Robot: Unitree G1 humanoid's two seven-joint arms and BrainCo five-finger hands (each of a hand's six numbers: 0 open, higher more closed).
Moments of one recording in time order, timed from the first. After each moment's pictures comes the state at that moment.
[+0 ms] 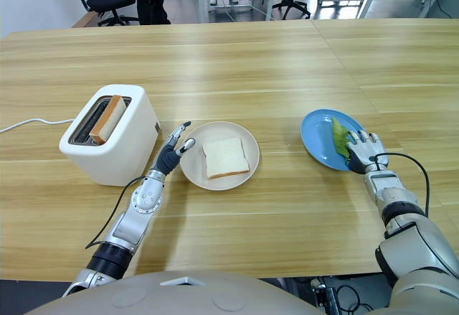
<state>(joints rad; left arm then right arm) -0.04 0.14 -0.22 0.18 0.43 -0.16 0.11 -0.44 -0.78 0.47 1.14 -0.92 -0.14 -0.50</state>
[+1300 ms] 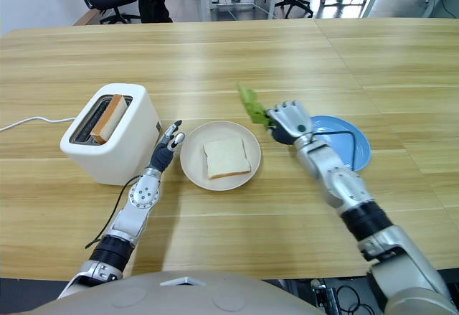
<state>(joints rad) -0.11 0.12 -0.15 0.33 0.31 -0.21 0.13 -0.33 -0.57 0.48 0.16 -1.02 -0.07 -0.22</state>
